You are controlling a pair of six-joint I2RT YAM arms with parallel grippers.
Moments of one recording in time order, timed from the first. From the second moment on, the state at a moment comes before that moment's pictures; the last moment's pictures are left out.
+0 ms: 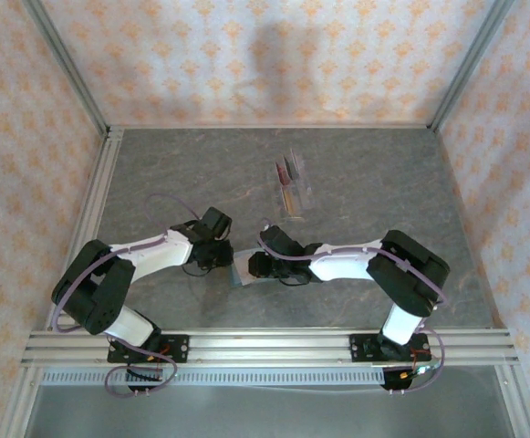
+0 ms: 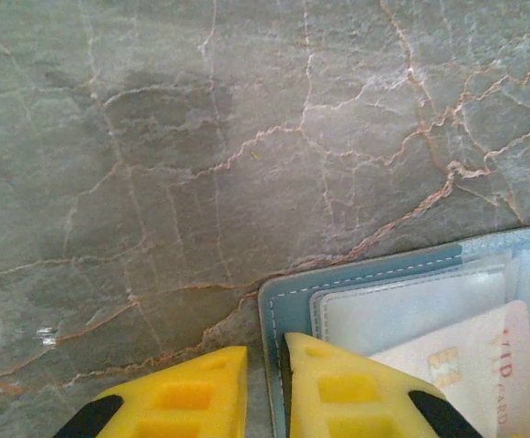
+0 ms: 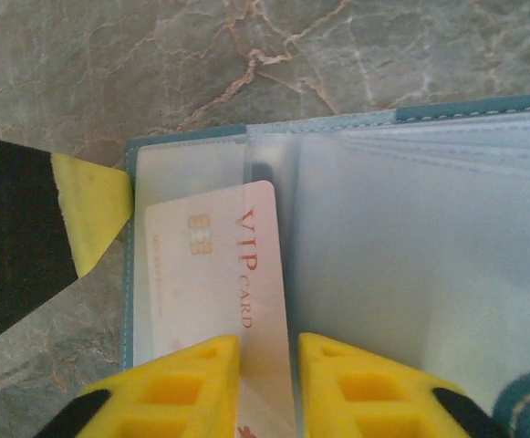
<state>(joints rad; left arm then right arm) -0.53 1.51 0.72 -0.43 0.07 -0.74 0.96 1.70 0.80 0.02 -0.12 0.88</state>
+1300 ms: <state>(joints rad) -0.55 1.50 0.70 -0.40 0.03 -0.75 1.03 1.66 0.89 -0.15 0.01 0.90</state>
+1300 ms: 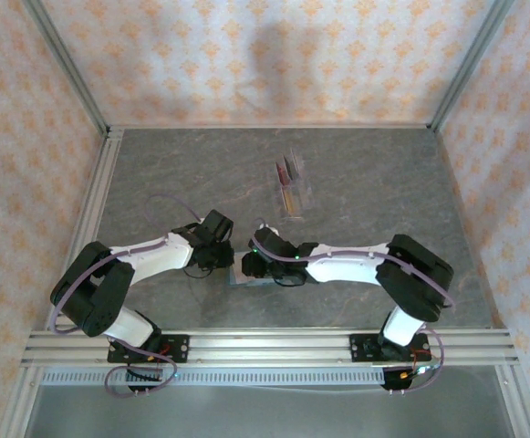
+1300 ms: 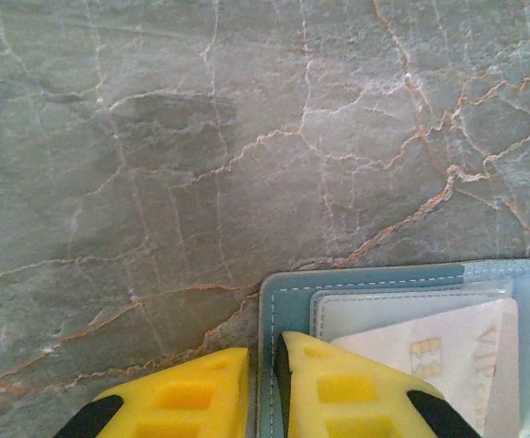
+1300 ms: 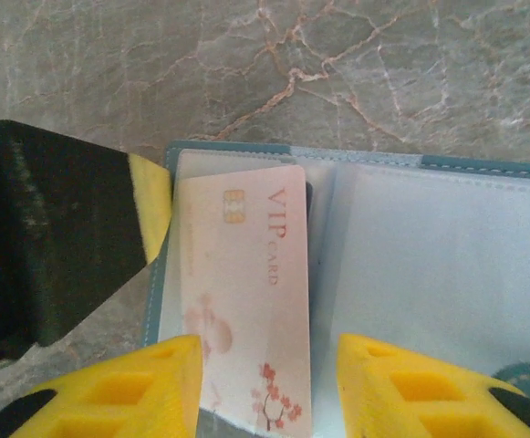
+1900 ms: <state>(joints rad) -0.55 1.50 0.70 -0.40 0.03 -0.75 1.03 1.65 0.98 -0.39 -0.02 0.59</state>
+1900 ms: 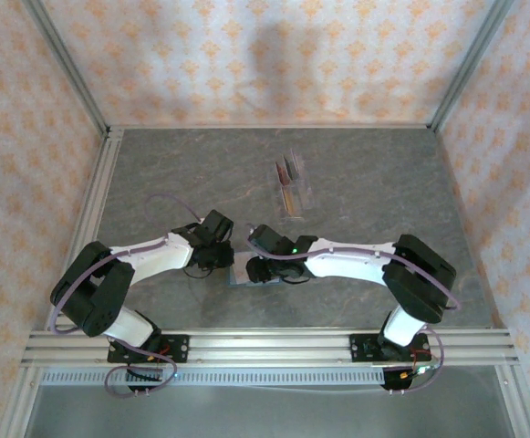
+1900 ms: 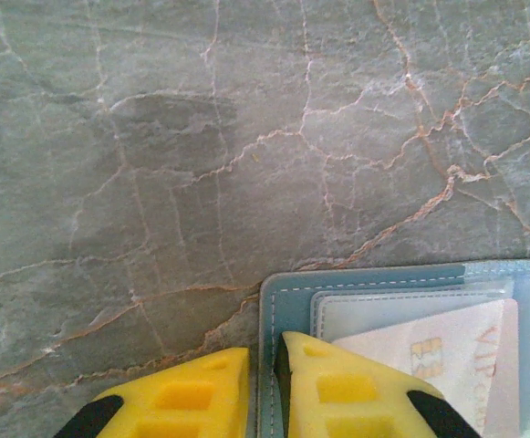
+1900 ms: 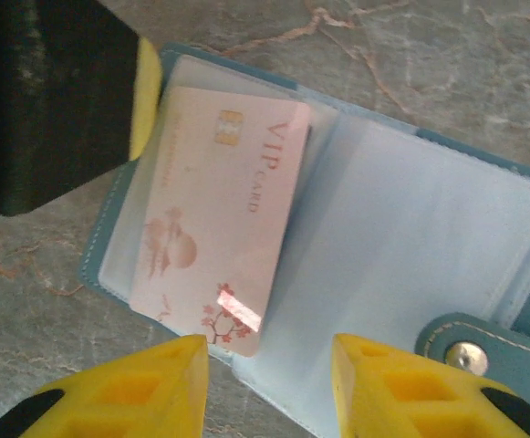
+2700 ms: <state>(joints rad) -0.55 1.50 0.70 -0.40 0.03 -0.75 1.12 1.79 1.06 -0.44 0.06 0.44</state>
